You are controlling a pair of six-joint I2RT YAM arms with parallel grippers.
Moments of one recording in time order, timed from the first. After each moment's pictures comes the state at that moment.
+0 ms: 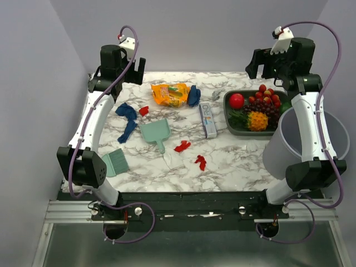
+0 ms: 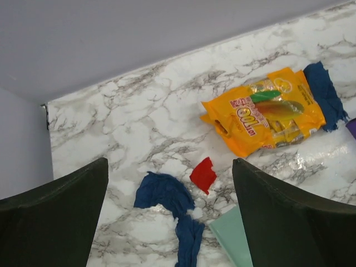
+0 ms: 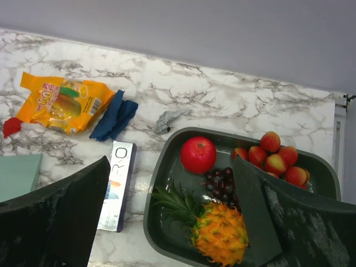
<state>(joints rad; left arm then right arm) -0.14 1.63 1.72 -0.45 0.06 0.16 0.03 1.55 1.83 -0.63 -0.25 -0.05</state>
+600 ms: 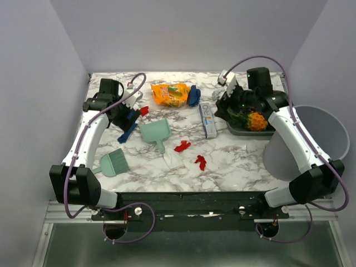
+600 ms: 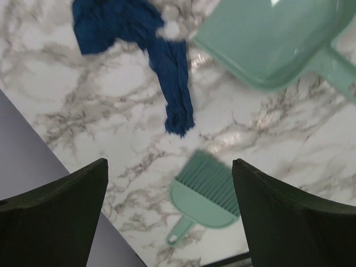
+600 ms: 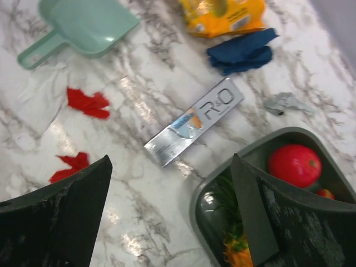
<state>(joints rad) -0.10 1.41 1.38 -0.88 0.11 0.51 0.27 1.45 1.50 -0.70 -0.49 -0.53</state>
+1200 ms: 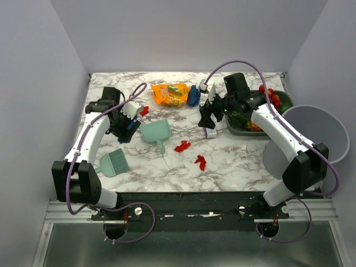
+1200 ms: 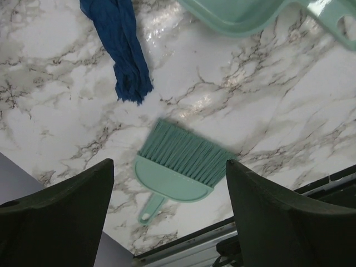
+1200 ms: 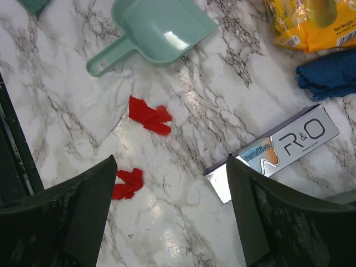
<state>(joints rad) -0.07 1.42 1.26 -1.01 0.18 0.53 0.46 1.57 1.45 -0.67 -0.59 -0.45</state>
